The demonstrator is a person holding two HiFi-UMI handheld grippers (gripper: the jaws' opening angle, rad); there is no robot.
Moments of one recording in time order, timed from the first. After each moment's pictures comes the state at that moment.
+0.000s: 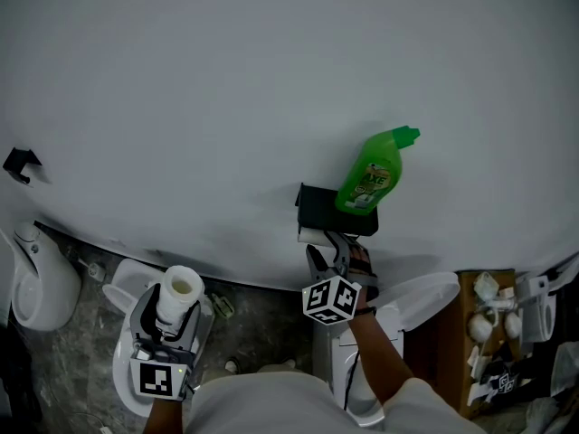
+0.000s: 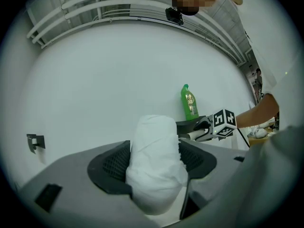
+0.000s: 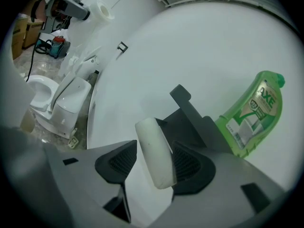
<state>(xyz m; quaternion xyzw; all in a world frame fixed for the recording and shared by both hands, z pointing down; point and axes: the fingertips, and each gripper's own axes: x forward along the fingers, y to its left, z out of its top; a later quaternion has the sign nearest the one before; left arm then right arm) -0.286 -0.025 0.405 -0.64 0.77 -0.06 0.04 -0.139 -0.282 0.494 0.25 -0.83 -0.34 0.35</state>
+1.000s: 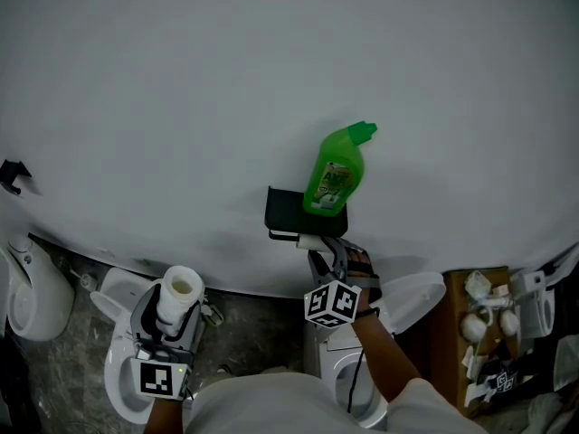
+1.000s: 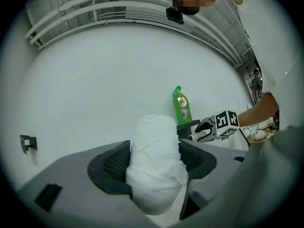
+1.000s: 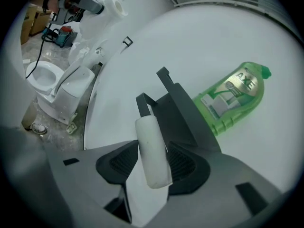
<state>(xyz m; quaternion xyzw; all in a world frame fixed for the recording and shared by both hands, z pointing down) -0.237 -0.061 0.400 -0.65 0.76 -0.06 0.06 -0.077 -0.307 0.491 0.25 -0.81 -0.38 0.37</state>
